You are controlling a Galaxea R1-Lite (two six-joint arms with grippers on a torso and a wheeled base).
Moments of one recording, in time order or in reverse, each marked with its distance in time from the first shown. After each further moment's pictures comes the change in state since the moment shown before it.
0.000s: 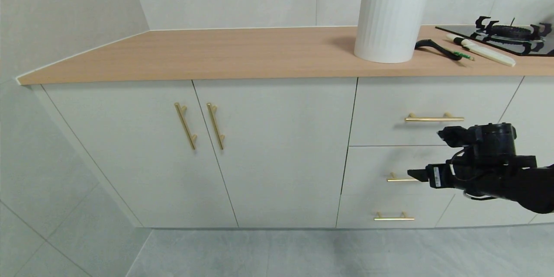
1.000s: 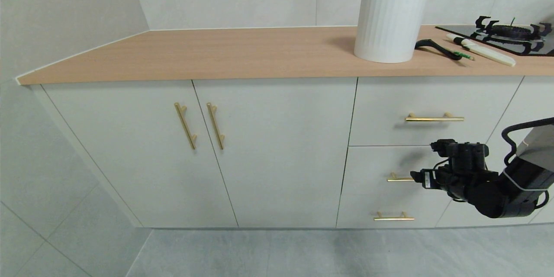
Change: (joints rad) left arm 0.000 0.000 0.000 0.000 0.000 0.000; right arm -0.070 0.348 -0.104 -0.315 -0.169 -0.014
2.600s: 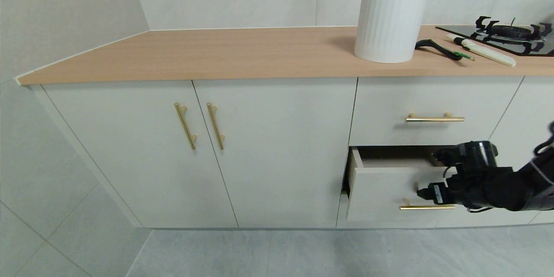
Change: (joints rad) left arm 0.000 0.000 0.000 0.000 0.000 0.000; right arm 0.000 -0.193 0.040 0.437 0.079 -0.052
